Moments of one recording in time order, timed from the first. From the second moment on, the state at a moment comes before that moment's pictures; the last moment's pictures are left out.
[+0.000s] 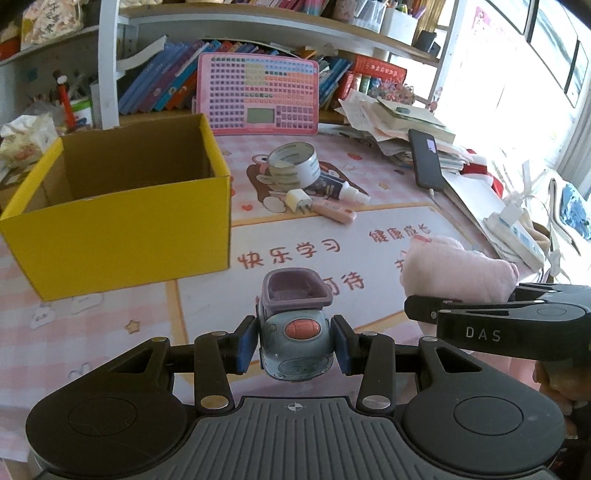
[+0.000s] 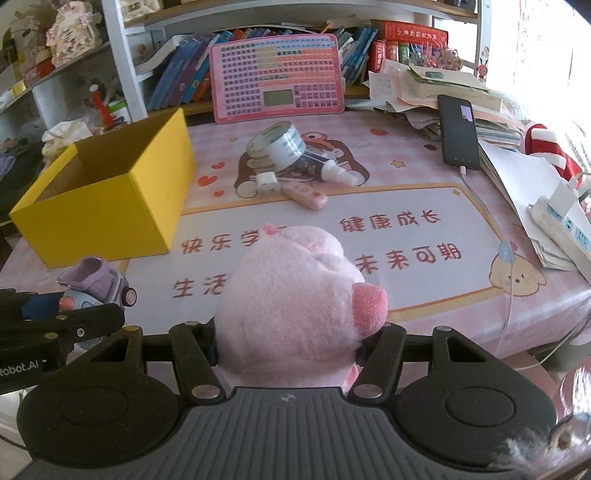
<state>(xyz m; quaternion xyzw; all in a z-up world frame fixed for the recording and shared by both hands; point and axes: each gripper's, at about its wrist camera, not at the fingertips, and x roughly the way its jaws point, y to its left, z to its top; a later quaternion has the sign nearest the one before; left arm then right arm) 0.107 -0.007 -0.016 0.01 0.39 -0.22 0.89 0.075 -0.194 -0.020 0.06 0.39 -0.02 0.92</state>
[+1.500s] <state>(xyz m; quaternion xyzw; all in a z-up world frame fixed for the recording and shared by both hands) 0.078 0.119 -0.002 -0.04 0.34 -0.12 0.93 0.078 -0.063 -0.001 -0.03 0.36 0.11 0.93</state>
